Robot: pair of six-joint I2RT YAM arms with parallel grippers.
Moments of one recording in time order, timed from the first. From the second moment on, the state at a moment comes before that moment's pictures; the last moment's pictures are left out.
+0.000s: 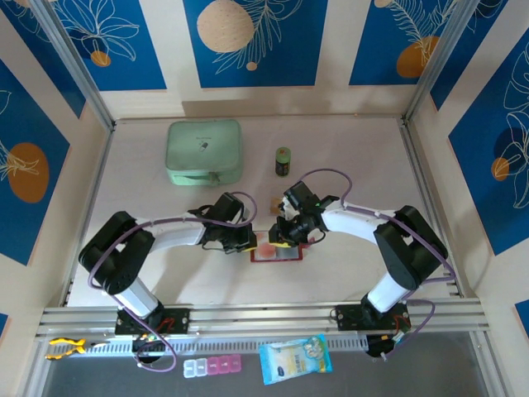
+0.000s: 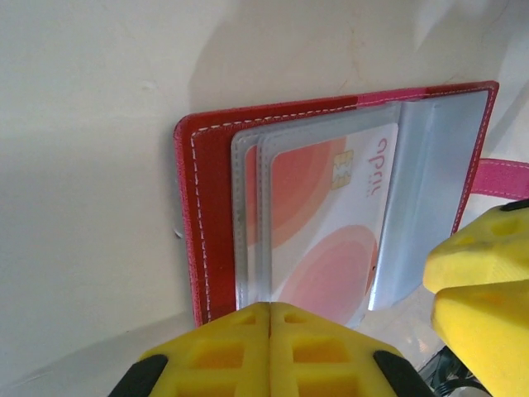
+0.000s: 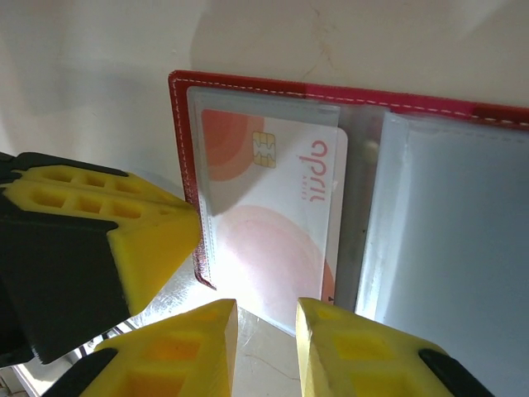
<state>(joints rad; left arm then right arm) -0.71 1.62 0.77 -0.21 0.45 -0.87 0.65 1.61 0.86 -0.44 -0.52 0.72</state>
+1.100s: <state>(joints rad) -0.70 1.63 0.77 -0.24 0.45 -0.84 0.64 1.70 0.89 -0.41 -0.52 0.71</state>
